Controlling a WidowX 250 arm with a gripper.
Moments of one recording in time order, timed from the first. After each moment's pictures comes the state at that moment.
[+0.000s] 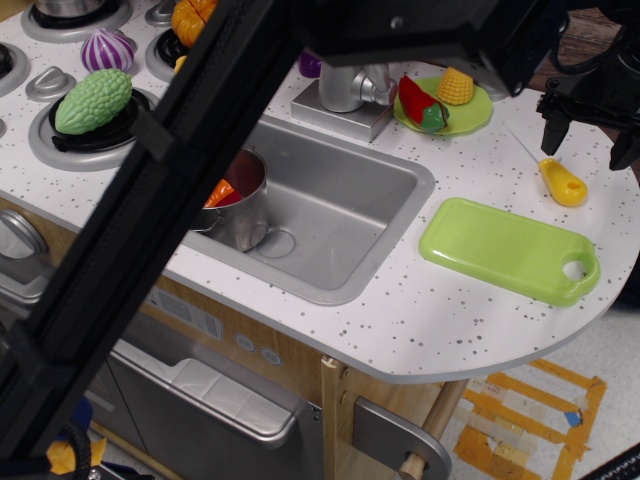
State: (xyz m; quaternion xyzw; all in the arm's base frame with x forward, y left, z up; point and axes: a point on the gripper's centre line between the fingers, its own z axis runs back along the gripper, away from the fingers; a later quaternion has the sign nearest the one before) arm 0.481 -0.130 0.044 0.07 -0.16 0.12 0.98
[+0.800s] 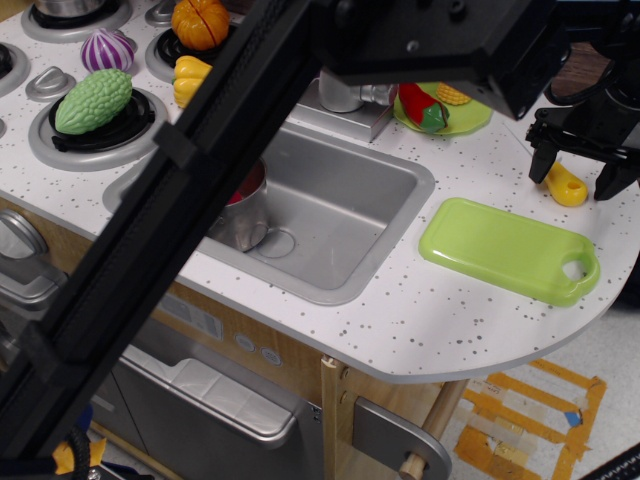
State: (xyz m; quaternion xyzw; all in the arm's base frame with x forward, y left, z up) arm 0.476 -0.128 0.014 0.08 -0.13 0.11 0.98
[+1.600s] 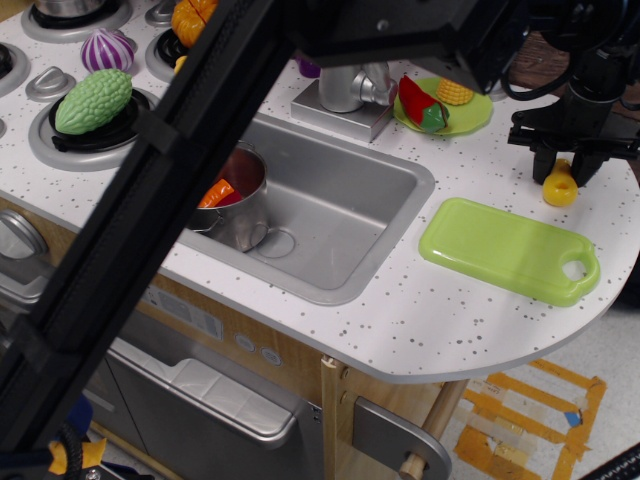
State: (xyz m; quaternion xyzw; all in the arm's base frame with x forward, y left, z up) arm 0.486 -0.114 0.002 0.01 -0.14 0.14 0.98
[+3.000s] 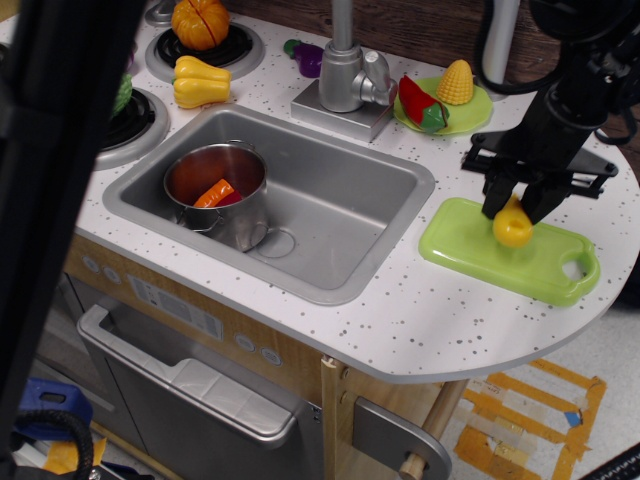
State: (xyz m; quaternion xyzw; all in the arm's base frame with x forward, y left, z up) arm 0.393 -0.099 0.028 0.10 -0.09 0.19 0.97
